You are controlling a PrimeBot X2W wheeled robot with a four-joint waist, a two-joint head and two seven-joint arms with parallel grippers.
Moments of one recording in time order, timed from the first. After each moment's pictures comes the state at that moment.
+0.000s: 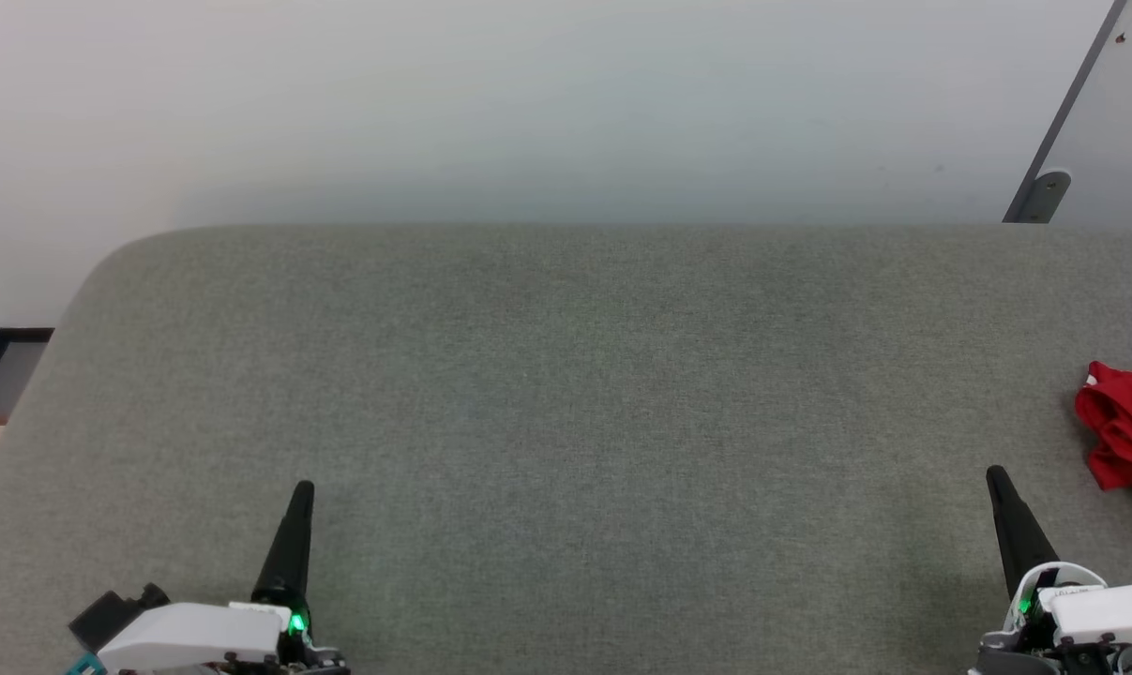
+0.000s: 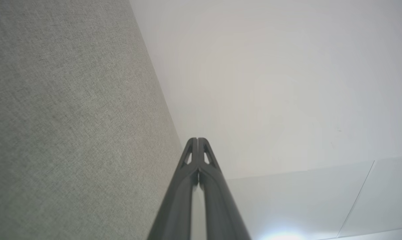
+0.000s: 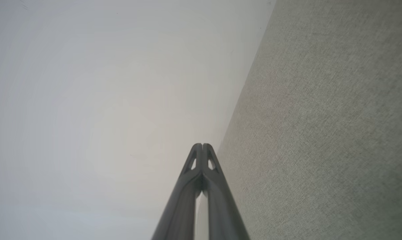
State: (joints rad) left arm -0.06 0.09 0.06 0.21 -1.45 -0.13 0.03; right arm -0.07 -0.08 -0.09 0.21 1.45 0.13 0.07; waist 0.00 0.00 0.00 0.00
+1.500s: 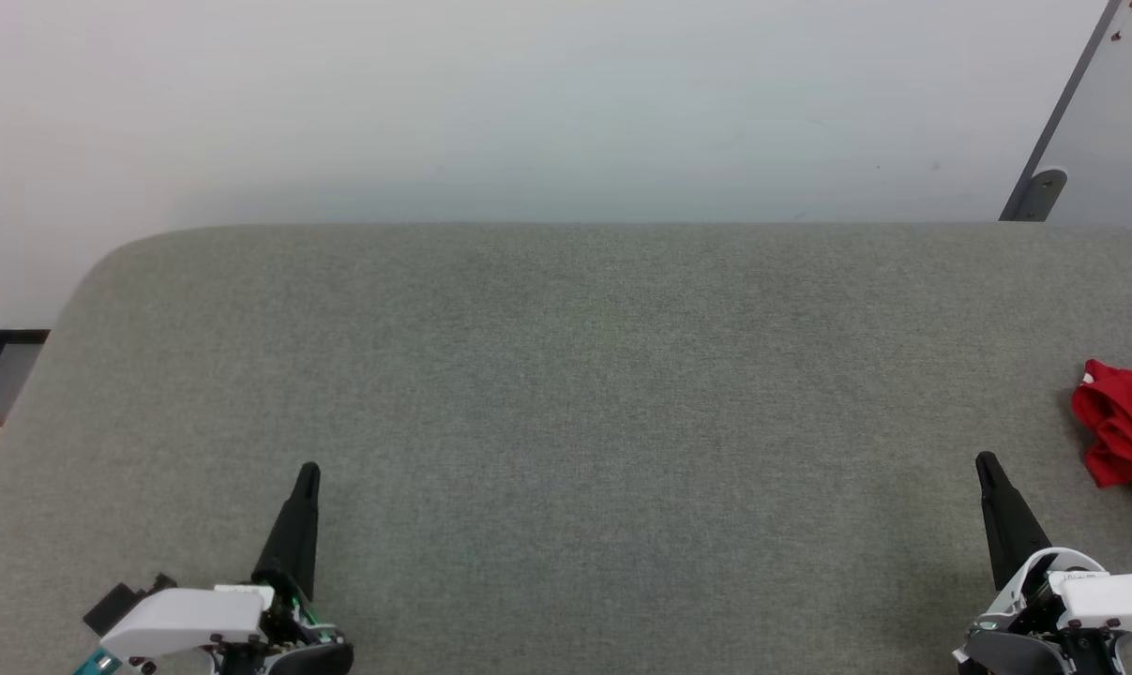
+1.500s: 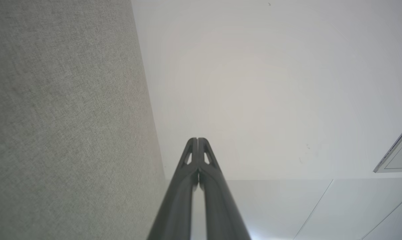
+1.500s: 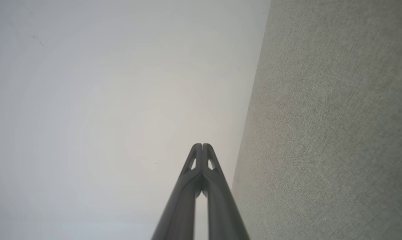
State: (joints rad) left arm -0.10 0.07 0.09 0.24 -1.63 -0.13 0.10; right arm -0.11 -0.05 -0.11 0.25 1.61 0.13 0.11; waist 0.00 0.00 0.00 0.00
